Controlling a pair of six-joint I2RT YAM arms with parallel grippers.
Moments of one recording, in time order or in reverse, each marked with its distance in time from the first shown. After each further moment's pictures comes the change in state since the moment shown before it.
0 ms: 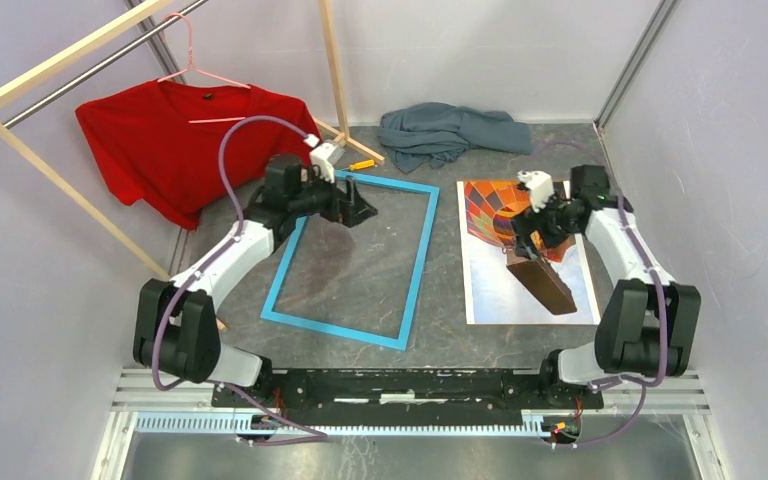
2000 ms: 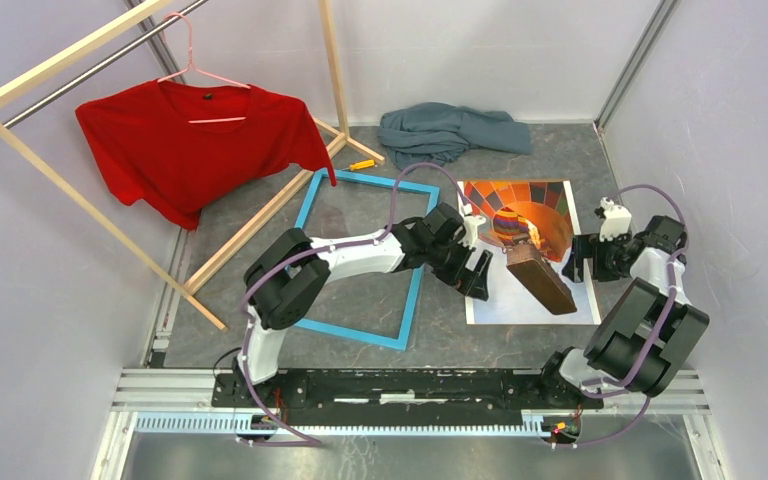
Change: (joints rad) left arm -0.716 0.587 0.439 -0.152 -0.177 -0.211; right arm -0.579 -0.081 -0.271 0.180 -0.122 0.002
